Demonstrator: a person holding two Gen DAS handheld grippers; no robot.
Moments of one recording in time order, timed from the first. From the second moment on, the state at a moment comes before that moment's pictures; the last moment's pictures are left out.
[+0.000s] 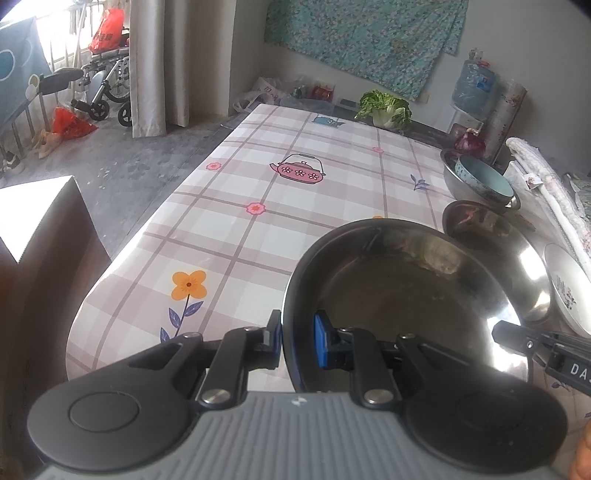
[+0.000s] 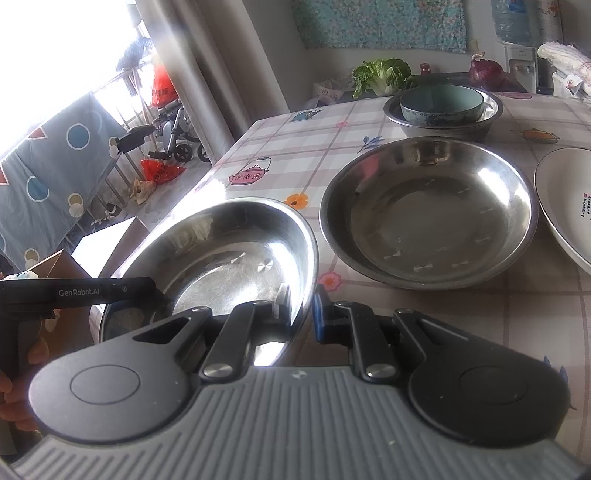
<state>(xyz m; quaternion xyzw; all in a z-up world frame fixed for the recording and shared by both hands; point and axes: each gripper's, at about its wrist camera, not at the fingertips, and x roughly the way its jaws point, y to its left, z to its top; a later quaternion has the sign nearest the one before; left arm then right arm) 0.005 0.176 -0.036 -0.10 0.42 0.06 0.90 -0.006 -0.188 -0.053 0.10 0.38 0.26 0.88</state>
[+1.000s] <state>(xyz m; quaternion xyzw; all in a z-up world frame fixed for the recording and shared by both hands) 0.026 0.124 -0.013 -0.06 0.40 0.03 0.91 -0.022 -0.237 -0.036 0.14 0.36 0.22 0.89</state>
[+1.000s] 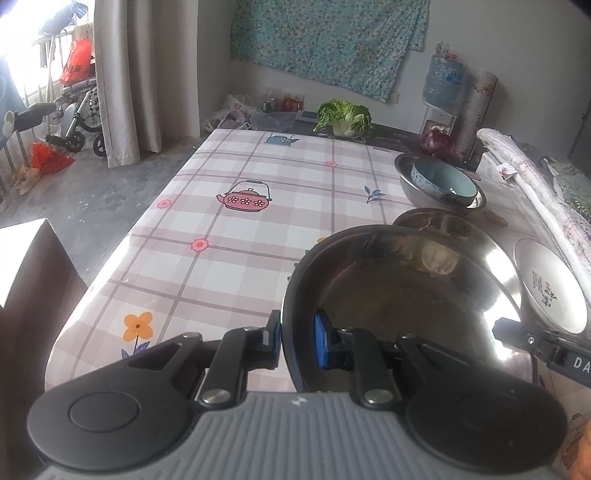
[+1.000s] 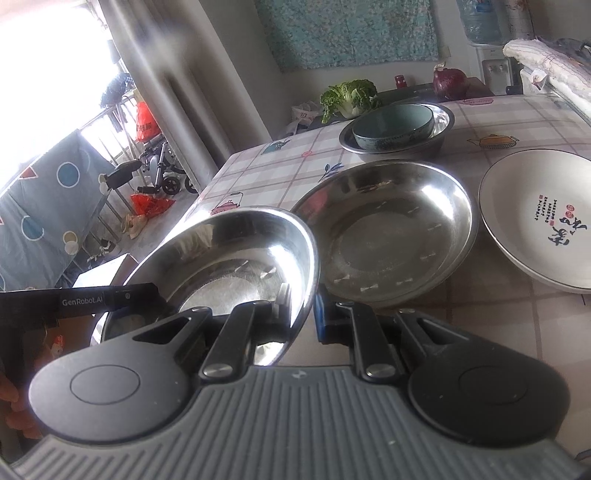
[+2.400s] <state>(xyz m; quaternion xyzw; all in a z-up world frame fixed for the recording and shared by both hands) 0.141 0.019 -0.034 0.03 0.44 -0.04 0.89 0.047 -0.318 -0.058 0.16 0.38 0.12 0.90</state>
